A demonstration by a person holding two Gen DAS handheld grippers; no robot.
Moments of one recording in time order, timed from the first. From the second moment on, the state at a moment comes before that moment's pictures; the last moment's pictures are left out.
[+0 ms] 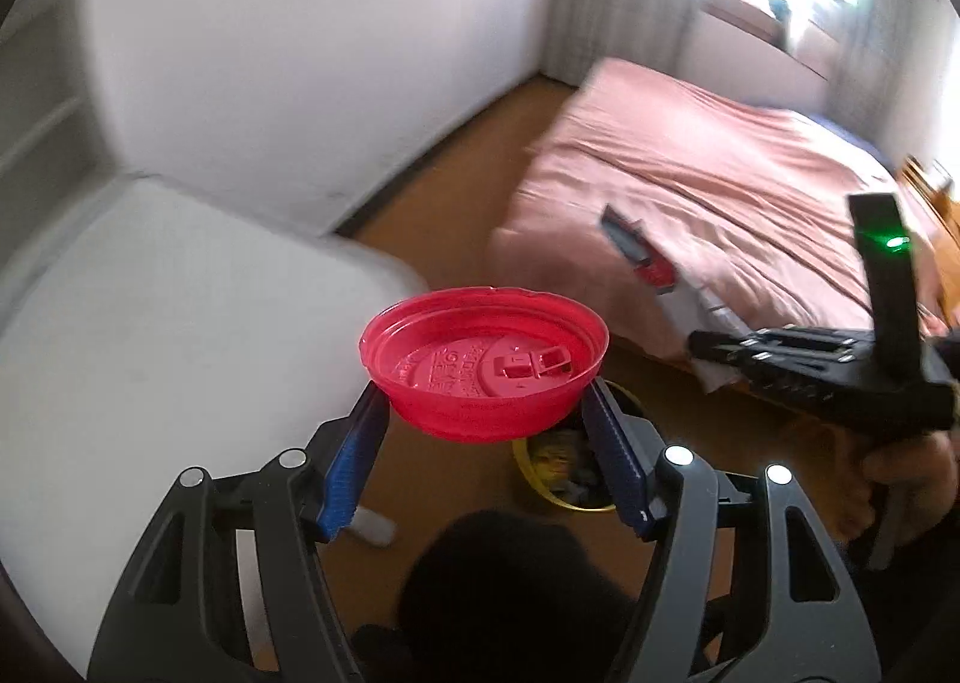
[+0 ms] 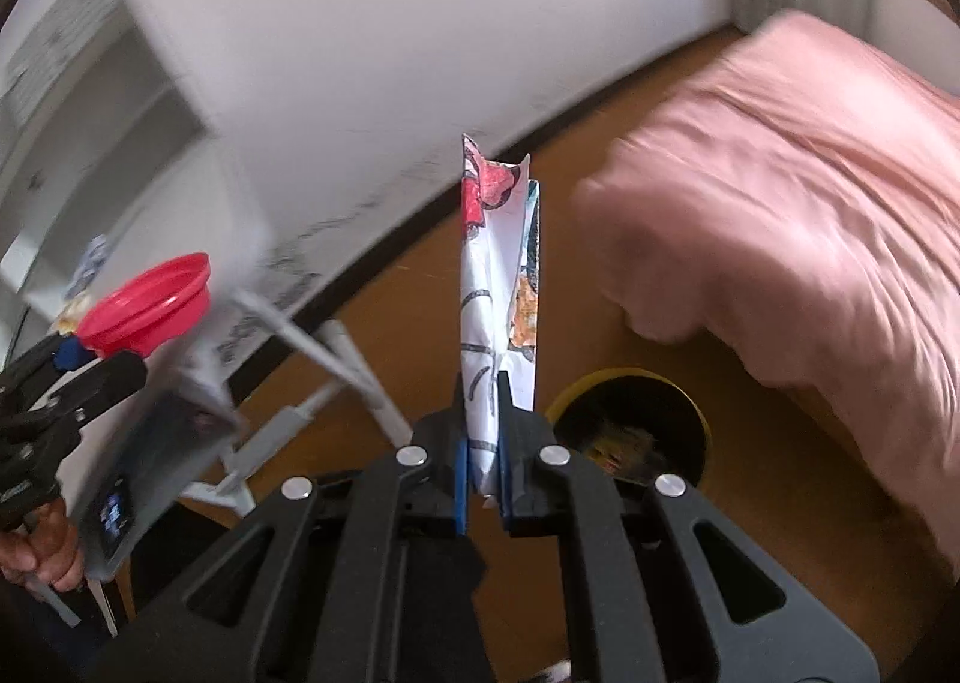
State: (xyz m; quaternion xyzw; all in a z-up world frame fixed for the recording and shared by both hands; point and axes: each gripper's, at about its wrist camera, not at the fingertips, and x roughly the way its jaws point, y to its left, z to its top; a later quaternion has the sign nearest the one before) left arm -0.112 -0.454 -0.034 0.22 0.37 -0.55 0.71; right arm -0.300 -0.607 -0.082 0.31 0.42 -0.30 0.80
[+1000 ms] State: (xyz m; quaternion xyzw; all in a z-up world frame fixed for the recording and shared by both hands) left arm -0.194 -0.602 -0.194 0.31 0.45 -0.60 0.58; right arm -0.384 -0.679 -0.181 0.44 0.42 -0.37 0.70
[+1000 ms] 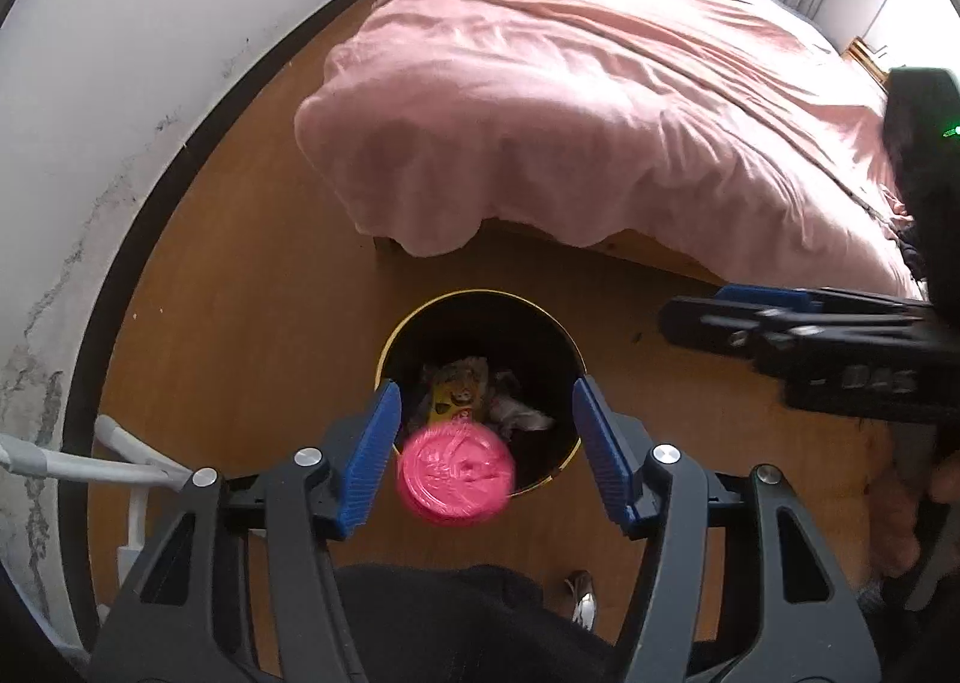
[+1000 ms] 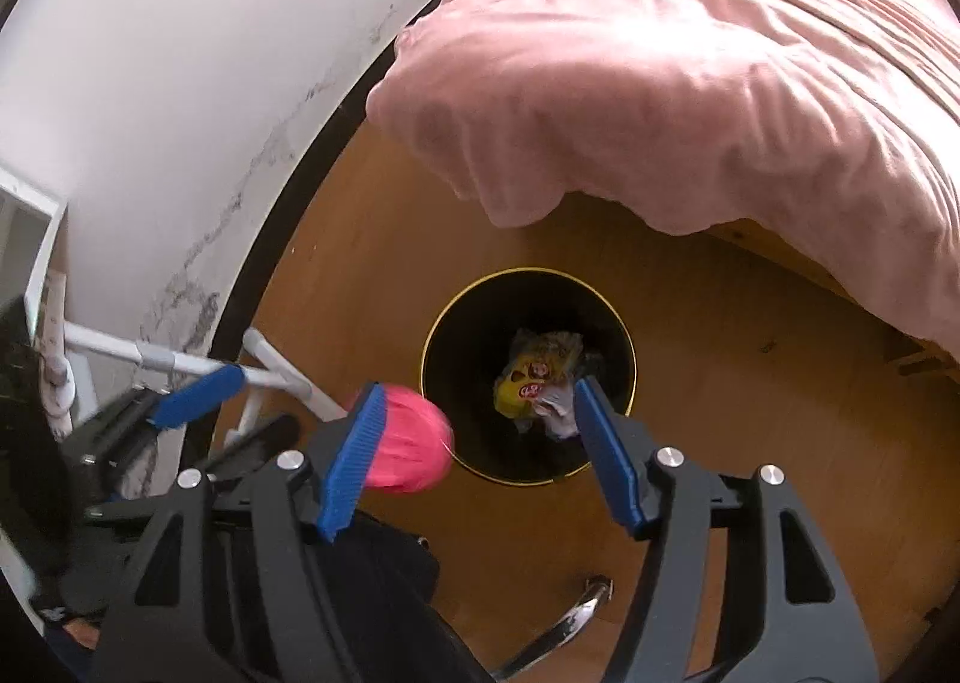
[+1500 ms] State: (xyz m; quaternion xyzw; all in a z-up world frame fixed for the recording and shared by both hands) left arm -0.187 -0.572 -0.151 0.28 0.43 -0.60 0.62; right arm -0.388 -0.675 -0.160 0.39 0.42 -0.40 0.72
